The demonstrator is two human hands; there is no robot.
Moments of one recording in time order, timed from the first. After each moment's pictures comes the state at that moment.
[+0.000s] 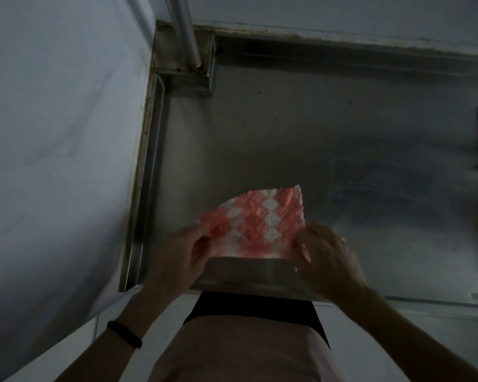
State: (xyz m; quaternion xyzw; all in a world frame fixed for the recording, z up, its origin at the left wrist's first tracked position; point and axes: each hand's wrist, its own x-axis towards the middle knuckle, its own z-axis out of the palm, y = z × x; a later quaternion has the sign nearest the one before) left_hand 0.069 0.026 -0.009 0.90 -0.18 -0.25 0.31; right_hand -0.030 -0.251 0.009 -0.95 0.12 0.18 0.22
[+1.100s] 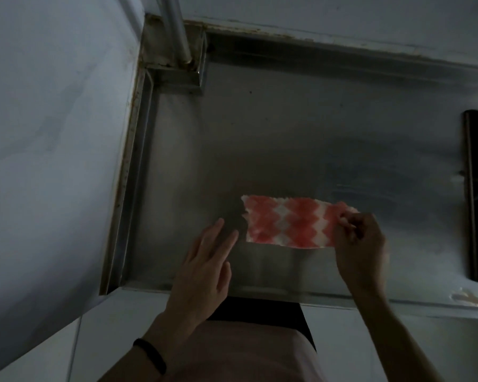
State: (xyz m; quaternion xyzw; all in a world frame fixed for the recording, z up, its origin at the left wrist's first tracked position) left_hand 0.018 -0.016 -0.025 0.90 -0.26 -0.21 0.27; right_hand -0.038 -0.293 0.006 -0.81 0.46 -0.06 0.36
